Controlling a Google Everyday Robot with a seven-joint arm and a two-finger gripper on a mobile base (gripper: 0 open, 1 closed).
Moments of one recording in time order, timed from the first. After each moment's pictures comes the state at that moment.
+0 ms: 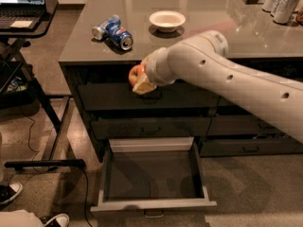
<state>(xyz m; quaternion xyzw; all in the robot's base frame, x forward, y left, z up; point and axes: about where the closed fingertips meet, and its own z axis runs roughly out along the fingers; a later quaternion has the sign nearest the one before) 0.659 0.016 0.828 -0.58 0.69 -0.02 0.43</state>
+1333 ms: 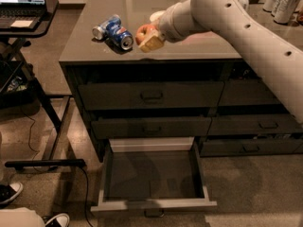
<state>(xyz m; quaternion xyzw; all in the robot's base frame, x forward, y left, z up) 0.749 -0.018 0.919 -0.52 0.71 0.04 0.48</state>
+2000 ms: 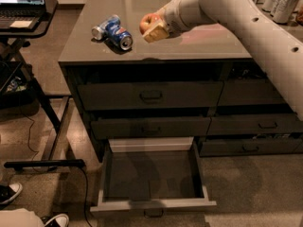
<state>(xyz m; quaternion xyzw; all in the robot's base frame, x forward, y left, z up) 0.760 -0.030 0.947 -0.50 0.70 0.04 0.51</state>
